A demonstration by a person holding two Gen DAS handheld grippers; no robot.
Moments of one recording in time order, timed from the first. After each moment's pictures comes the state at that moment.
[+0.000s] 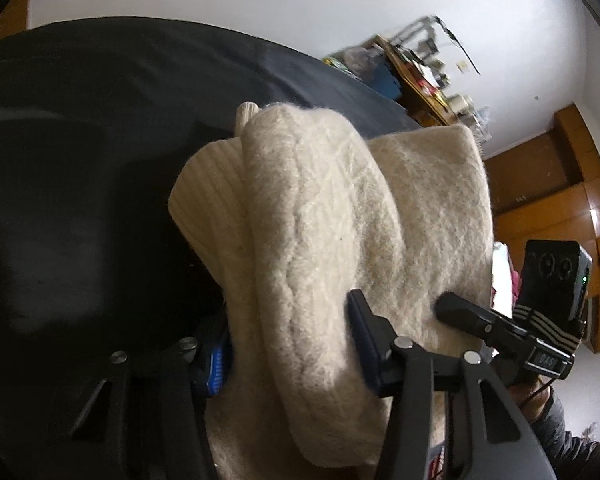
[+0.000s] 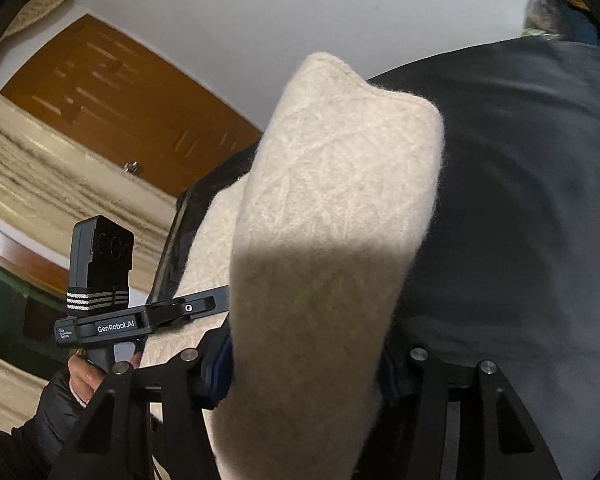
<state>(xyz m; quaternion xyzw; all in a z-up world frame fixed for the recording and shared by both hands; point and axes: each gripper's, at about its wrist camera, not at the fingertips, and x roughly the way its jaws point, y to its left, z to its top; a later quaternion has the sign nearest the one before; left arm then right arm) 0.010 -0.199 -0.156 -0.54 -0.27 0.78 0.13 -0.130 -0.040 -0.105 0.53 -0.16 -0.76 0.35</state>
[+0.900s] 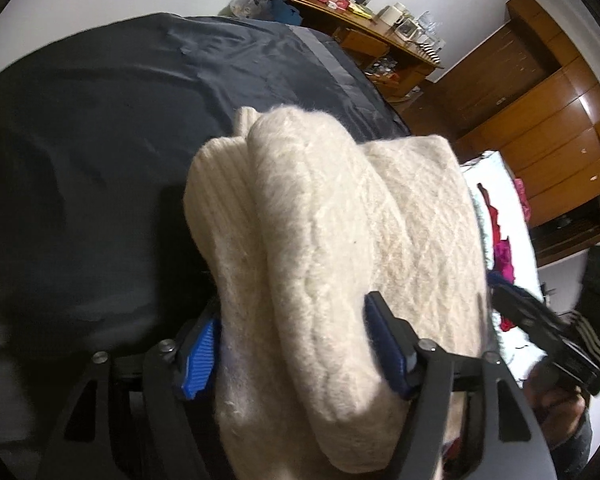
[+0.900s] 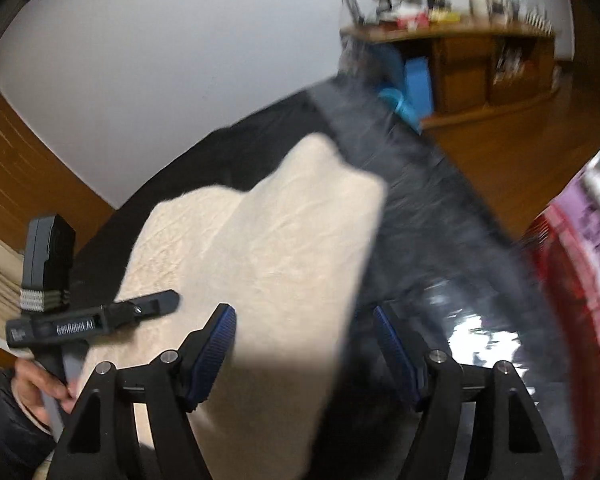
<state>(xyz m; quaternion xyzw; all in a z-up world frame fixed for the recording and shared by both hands) -0.042 0.145 -0.135 -0.57 -0.12 0.79 0.20 -0.028 0.377 -0.094 0.47 -0.14 -0.87 0.10</state>
